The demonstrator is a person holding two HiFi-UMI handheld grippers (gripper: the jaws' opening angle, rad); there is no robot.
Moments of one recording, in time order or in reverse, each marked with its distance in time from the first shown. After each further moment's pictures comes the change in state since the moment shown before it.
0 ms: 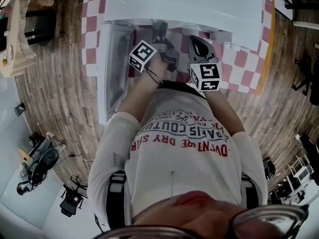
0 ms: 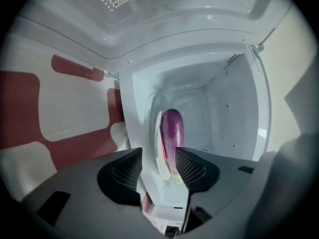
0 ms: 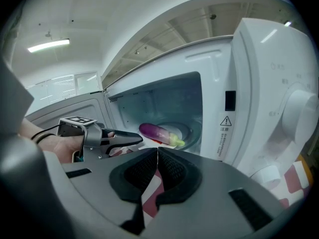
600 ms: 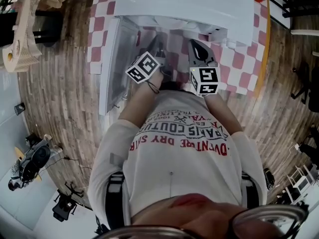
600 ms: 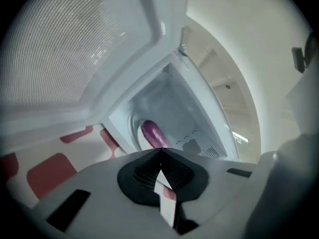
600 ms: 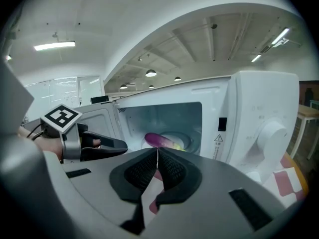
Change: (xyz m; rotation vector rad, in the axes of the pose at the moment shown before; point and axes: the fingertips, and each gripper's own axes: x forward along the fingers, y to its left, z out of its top) left arm -0.068 -0.034 0.002 0.511 -0.008 0.029; right arm -0.036 0.017 0.021 -0.030 -0.080 -0.007
